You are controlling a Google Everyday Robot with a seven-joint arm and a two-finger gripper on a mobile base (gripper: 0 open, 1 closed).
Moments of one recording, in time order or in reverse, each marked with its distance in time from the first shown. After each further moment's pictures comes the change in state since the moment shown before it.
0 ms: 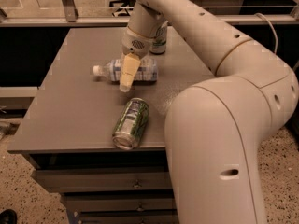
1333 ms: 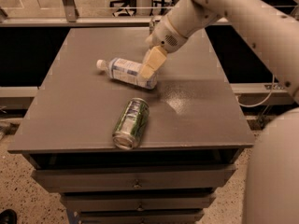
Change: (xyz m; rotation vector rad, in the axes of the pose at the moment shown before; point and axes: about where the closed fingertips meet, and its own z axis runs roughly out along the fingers) arm 0.035 0.011 -0.072 0.246 -0.287 0.068
